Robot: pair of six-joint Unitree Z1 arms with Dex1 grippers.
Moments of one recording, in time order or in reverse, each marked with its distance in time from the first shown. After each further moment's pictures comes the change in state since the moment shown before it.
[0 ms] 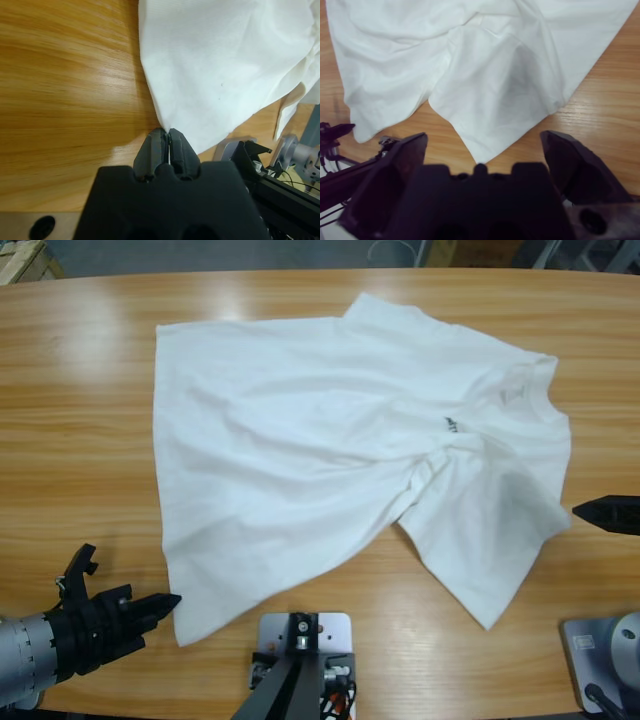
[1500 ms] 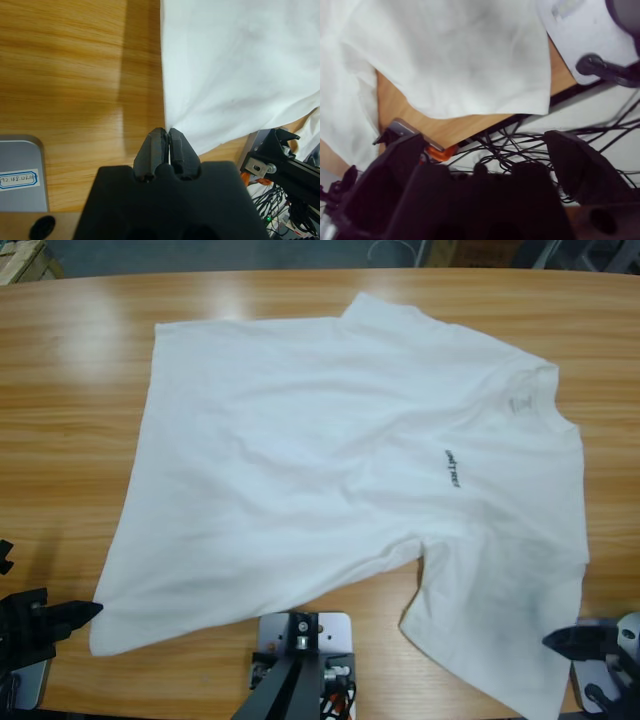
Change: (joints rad) arm 0 -0.005 -0.419 -0.192 0.776 -0.067 0.002; arm 1 0.990 0.130 0.058 0.080 -0.110 1.672
